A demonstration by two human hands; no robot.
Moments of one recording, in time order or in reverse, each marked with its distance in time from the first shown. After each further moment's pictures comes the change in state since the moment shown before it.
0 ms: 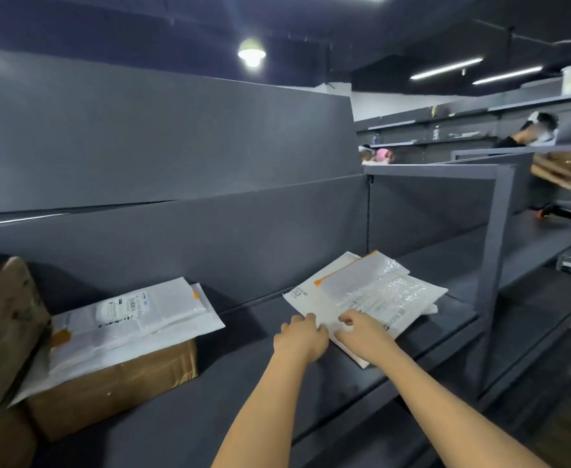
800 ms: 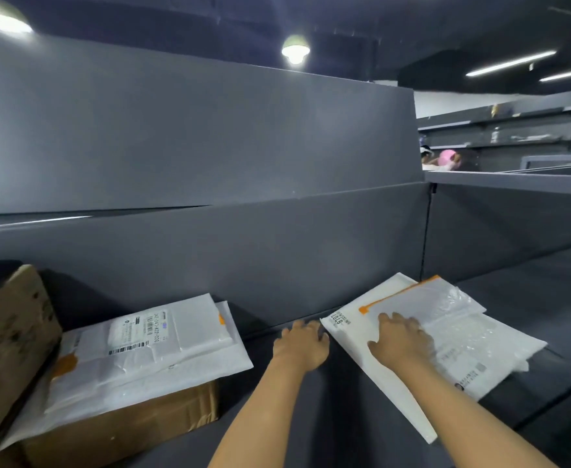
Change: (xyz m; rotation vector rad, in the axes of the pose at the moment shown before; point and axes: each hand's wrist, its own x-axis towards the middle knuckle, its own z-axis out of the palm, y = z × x) left_hand 0.089 -0.064 -0.031 -0.016 0.032 -0.068; right_hand 0.128 -0.007 0.031 -0.642 0.101 0.055
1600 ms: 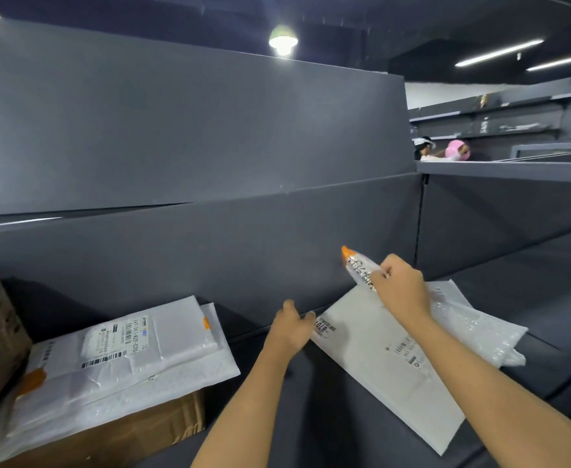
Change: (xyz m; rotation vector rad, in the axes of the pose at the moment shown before) left_hand 0.025 0.003 -0.010 -0.550 0.129 -0.056; right_hand 0.024 0.001 -0.064 0.746 0.400 -0.034
